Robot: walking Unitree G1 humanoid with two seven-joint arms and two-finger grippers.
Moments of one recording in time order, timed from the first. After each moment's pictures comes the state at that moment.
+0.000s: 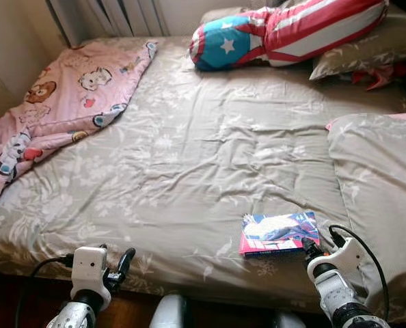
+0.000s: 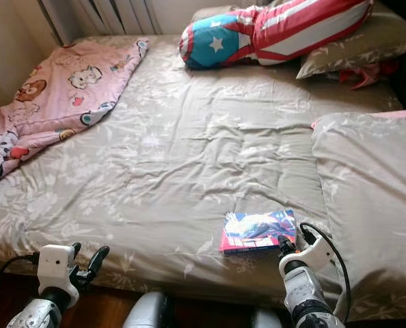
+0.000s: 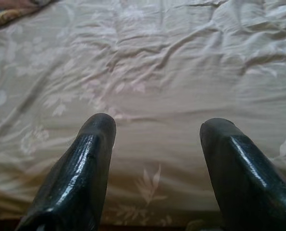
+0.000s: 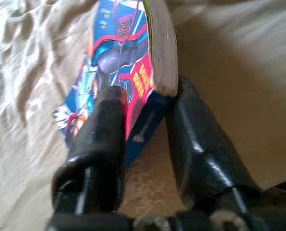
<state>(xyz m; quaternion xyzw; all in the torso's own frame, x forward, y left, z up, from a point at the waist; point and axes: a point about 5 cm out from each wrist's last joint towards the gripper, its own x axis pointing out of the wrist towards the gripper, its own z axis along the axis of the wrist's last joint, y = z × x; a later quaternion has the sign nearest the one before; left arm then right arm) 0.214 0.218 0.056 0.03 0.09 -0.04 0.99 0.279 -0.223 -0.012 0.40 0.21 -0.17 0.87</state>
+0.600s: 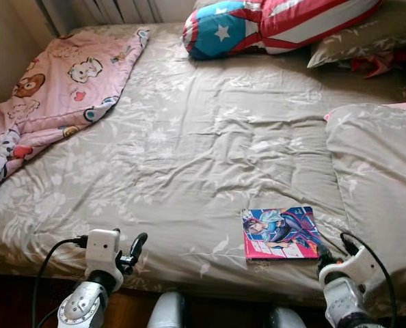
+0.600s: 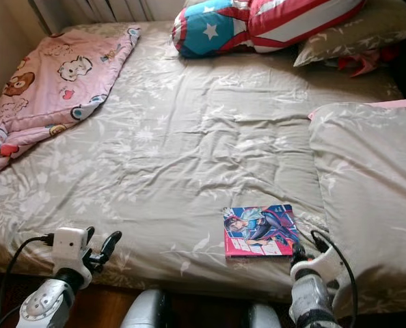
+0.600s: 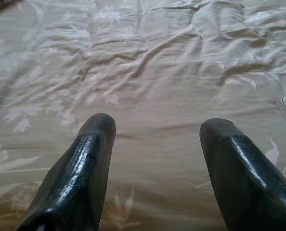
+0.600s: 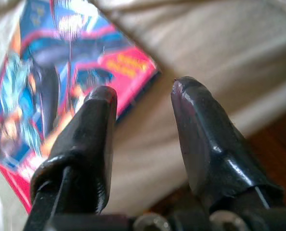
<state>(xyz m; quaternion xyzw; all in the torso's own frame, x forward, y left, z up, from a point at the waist) 0.247 0.201 0.053 0.01 0.09 -0.06 0.99 0.248 -0.230 -0.034 0.34 0.24 -0.22 0.88</state>
